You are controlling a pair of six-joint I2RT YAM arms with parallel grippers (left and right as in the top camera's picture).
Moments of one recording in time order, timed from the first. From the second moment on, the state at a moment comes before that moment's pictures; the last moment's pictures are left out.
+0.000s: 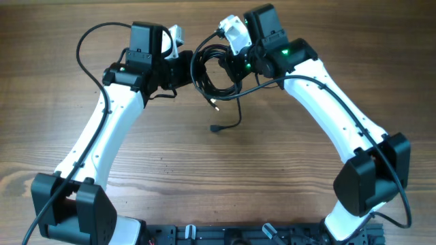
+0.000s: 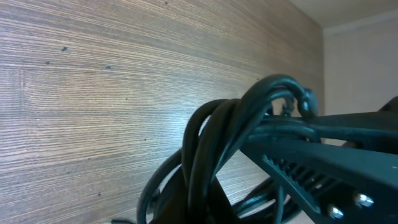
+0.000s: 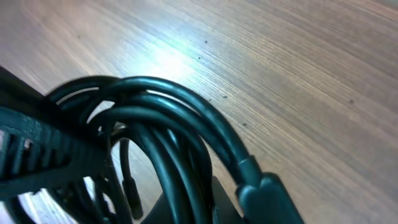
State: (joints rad) left arm -0.23 1.62 1.34 -0.58 0.51 -0.54; right arm 0.45 1.85 1.65 -0.67 -0.32 -0.06
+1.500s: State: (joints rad) left arm -0.27 1.71 1.35 -0.32 0.53 -0.59; right arm 0.24 1.74 1.64 -0.88 -0.53 0.15
